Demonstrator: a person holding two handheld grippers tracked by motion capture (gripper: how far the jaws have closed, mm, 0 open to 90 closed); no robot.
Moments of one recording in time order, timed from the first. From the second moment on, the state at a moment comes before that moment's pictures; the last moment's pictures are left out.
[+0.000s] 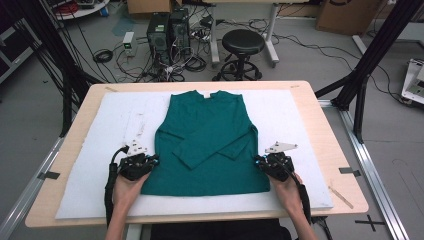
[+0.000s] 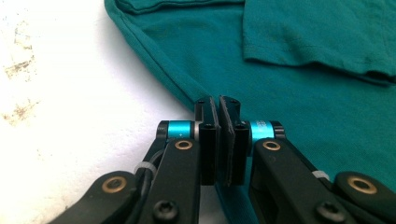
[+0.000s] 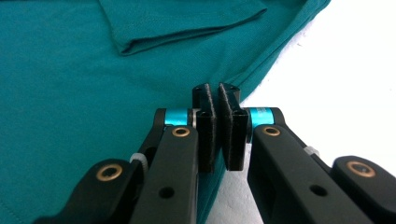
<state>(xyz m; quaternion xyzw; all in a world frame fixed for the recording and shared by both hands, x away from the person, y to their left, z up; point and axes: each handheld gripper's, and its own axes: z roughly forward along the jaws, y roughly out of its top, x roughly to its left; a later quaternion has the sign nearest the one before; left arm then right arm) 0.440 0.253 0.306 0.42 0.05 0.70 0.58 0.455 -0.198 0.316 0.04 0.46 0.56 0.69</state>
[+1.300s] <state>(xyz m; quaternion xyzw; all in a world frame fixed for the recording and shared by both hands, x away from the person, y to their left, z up) 0.432 0.258 0.251 0.44 0.02 0.70 0.56 0.448 -0.224 0.273 -0.01 0.49 0.57 0.66</state>
